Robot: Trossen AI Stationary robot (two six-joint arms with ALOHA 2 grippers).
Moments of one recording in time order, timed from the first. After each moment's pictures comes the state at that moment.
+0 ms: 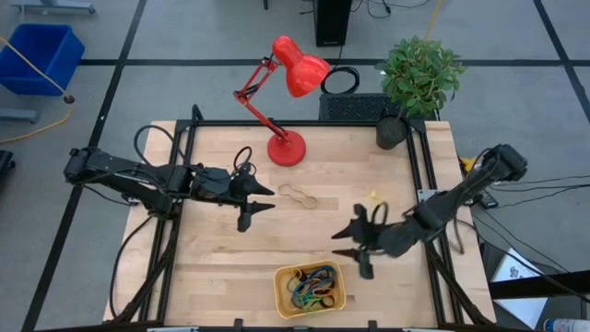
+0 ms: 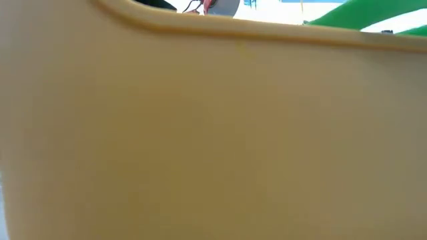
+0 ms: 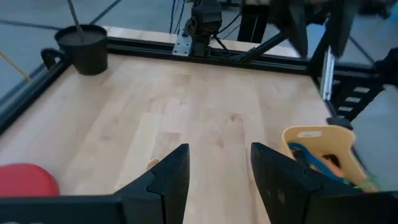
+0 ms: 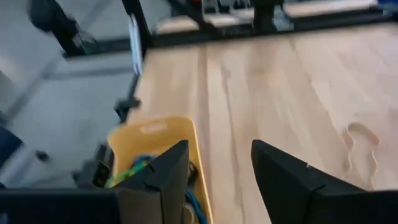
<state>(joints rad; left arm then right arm) -0.16 1.15 0.93 -0.21 -0.14 -0.19 0.58 1.30 1.03 -0.29 0.42 0.43</state>
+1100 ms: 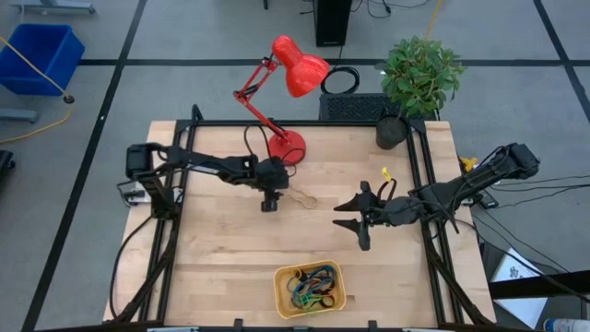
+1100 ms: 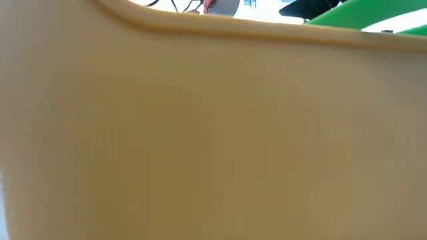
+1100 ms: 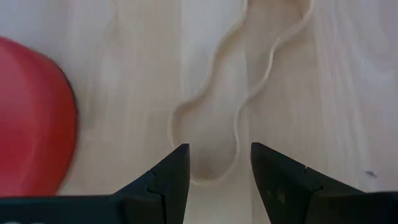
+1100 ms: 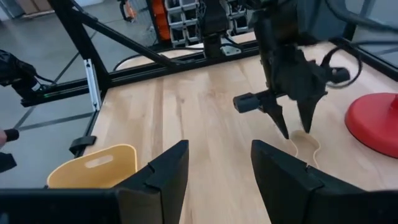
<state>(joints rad) 0.21 1.73 0.94 -0.20 0.04 0.23 0.40 1.10 0.74 -0.02 0.41 0.38</state>
